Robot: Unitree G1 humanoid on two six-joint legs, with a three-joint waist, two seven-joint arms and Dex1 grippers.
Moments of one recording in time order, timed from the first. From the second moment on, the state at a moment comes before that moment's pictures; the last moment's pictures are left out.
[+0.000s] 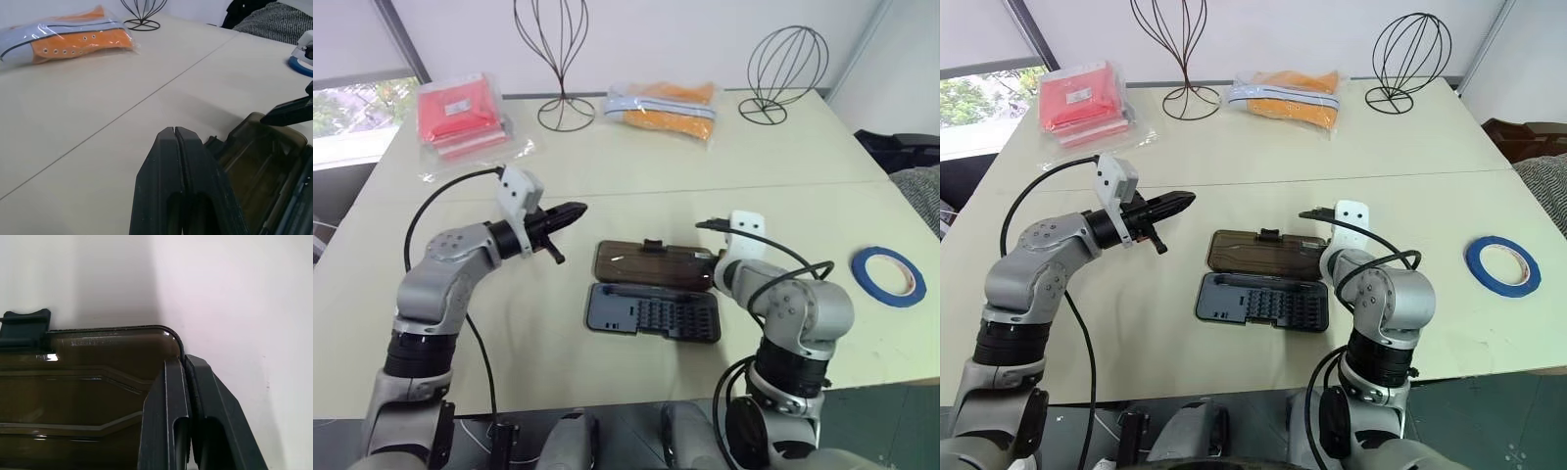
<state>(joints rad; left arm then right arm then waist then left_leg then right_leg) -0.49 0.53 0.06 -0.13 -0.47 0.56 -0.76 -0.54 0.02 -0.27 -0.47 0.27 1.61 -0.23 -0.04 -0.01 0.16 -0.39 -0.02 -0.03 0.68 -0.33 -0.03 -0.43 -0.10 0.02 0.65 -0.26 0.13</state>
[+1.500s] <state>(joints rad) -0.46 0.60 0.05 -0.18 -0.52 0.61 -0.90 -0.58 -0.28 -0.25 -0.34 1.27 1.61 -0.86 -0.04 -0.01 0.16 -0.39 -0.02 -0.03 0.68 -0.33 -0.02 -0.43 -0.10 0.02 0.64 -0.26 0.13</state>
